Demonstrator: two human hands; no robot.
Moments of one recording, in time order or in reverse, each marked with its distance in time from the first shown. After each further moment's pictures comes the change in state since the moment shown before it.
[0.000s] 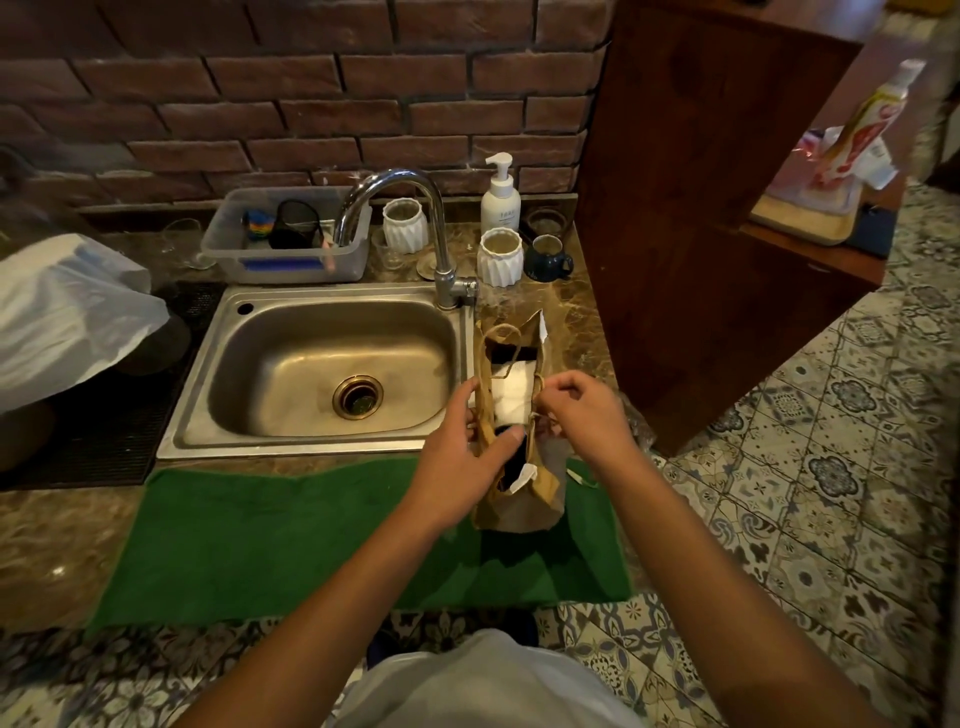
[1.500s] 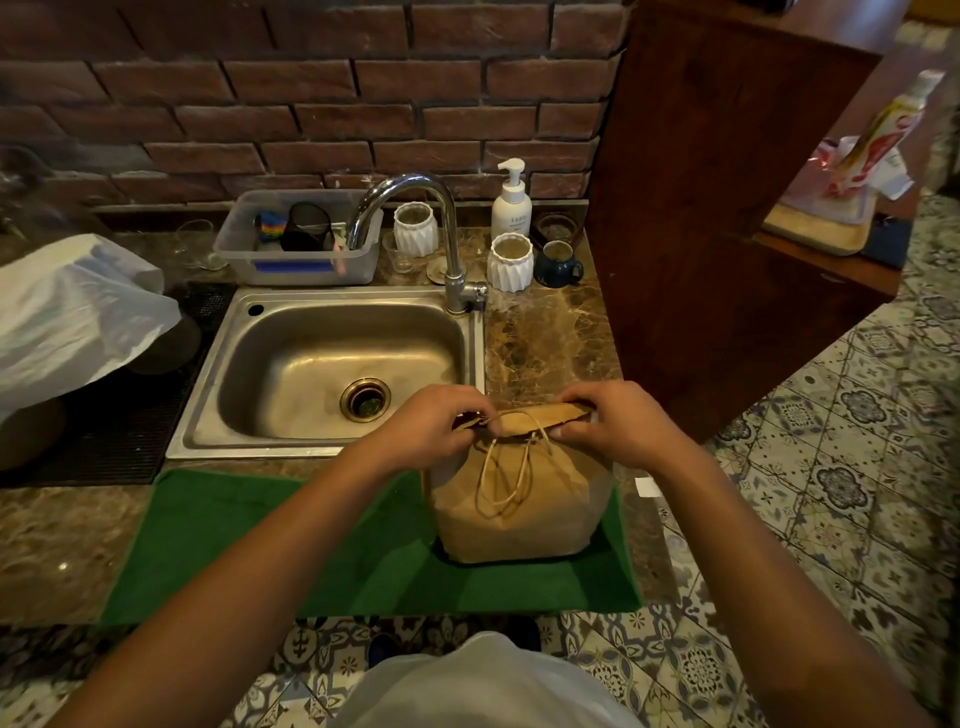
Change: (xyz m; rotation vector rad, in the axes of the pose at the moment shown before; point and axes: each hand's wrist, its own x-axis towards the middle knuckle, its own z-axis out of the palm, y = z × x) left_hand 0.063 0.003 -0.061 0.555 -0.357 0.490; right_hand 0.008 -0.021 -0.041 -0.811 -0.309 -0.285
